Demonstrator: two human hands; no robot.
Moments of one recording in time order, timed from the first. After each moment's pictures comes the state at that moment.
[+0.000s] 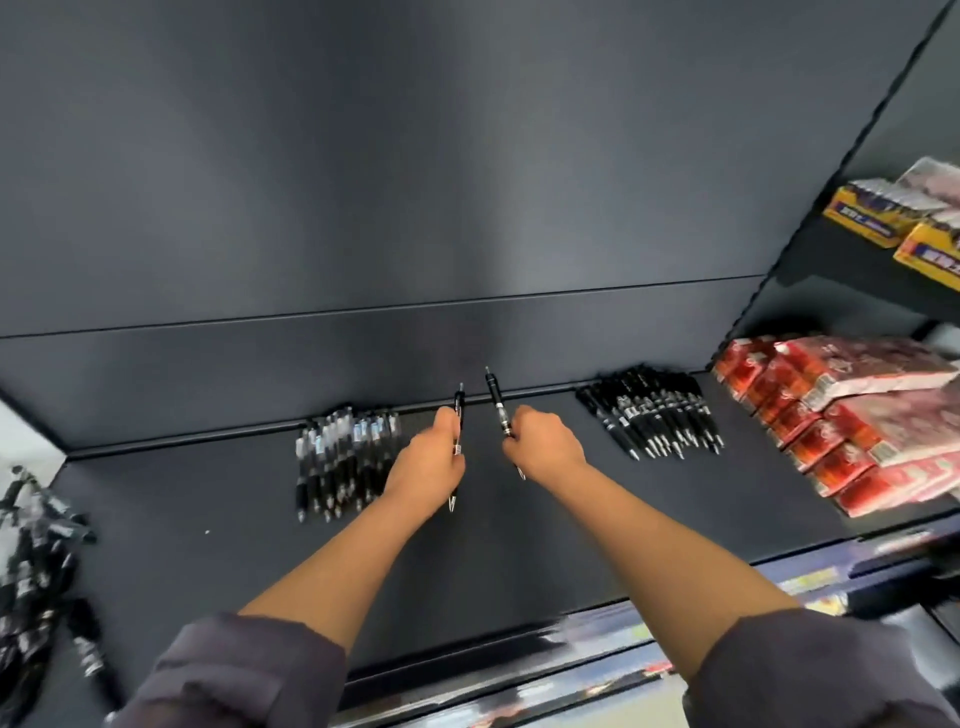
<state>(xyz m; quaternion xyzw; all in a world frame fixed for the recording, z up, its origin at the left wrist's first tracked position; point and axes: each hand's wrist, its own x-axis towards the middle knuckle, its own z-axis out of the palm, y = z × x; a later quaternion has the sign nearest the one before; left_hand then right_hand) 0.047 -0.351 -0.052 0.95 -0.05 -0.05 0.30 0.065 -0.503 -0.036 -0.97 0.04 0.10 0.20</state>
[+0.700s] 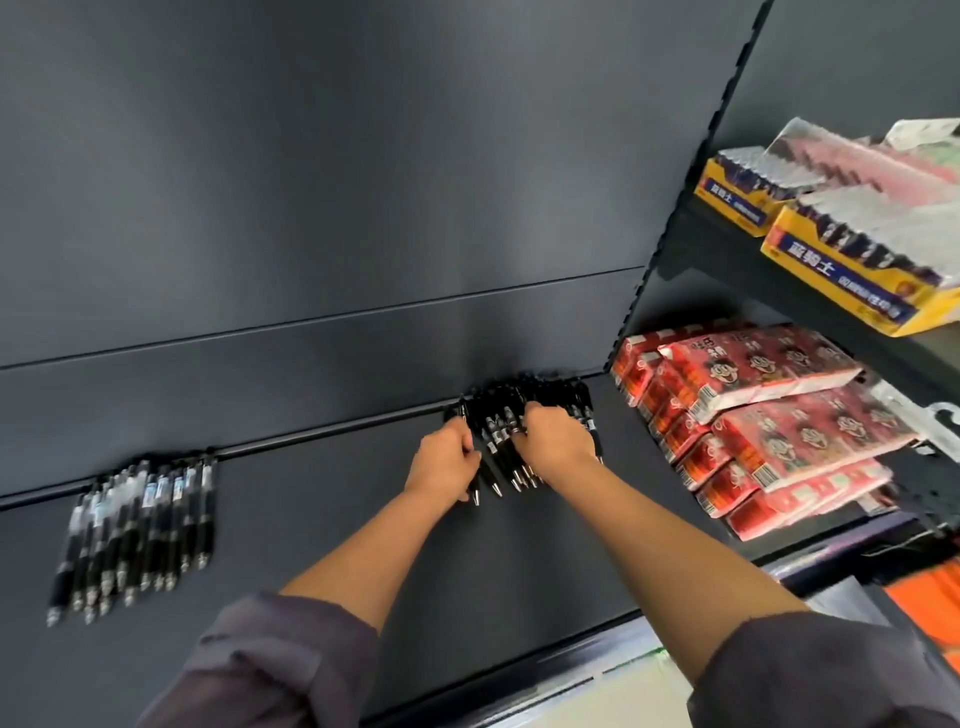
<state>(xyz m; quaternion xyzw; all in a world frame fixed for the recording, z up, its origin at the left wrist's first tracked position) 0.122 -0.566 -0.076 0.90 0.00 -0.14 0.41 0.132 -0.710 -0.062 -0.99 0.07 0.08 0.12</state>
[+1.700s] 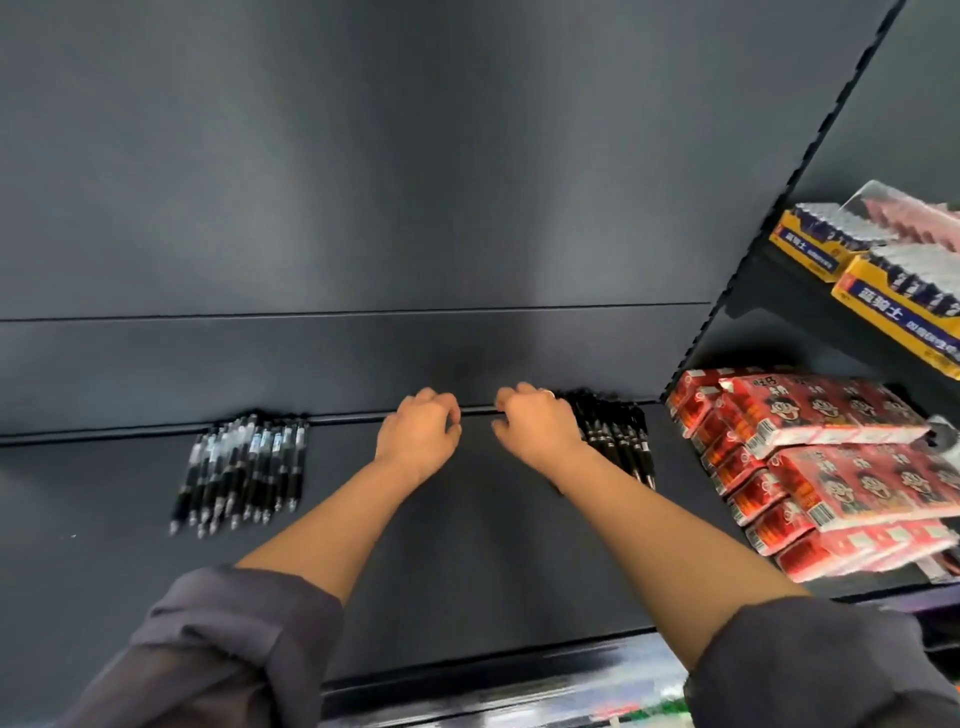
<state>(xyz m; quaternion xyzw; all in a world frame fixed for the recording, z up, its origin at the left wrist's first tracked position) 0.103 -0.469 -0.035 0.97 -0.04 0.02 0.22 0.126 -0.625 -0.026 -0.99 -0.13 0.00 0.04</state>
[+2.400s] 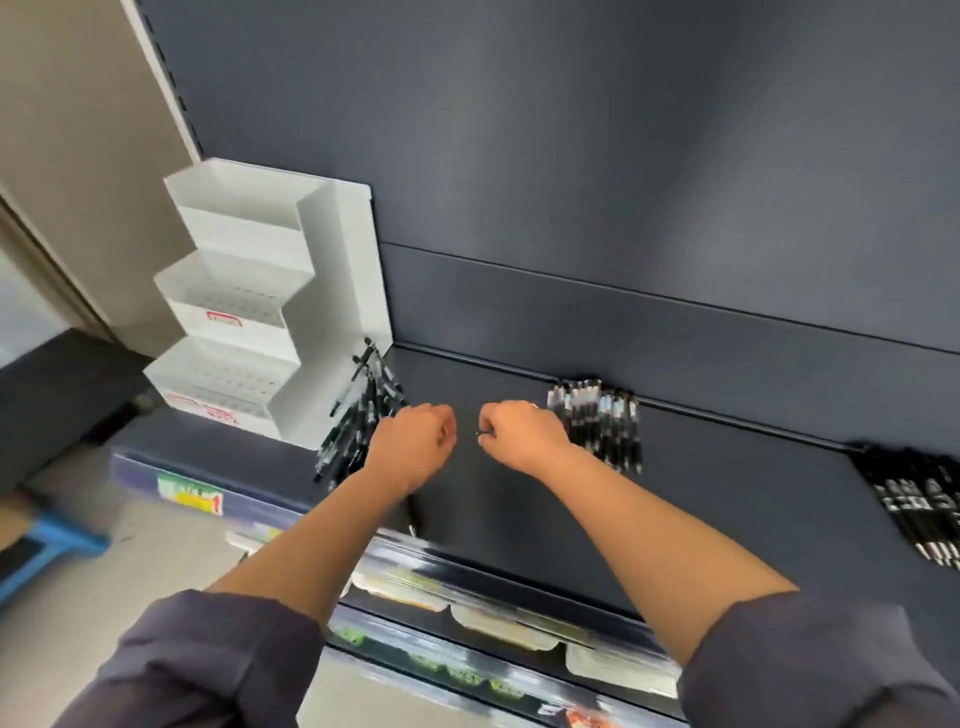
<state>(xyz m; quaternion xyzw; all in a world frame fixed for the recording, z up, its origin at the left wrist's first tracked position) -0.091 -0.101 -0.036 0.97 0.14 0.00 0.18 0.000 -0.231 -0.033 -0.92 -0.37 0.12 0.06</state>
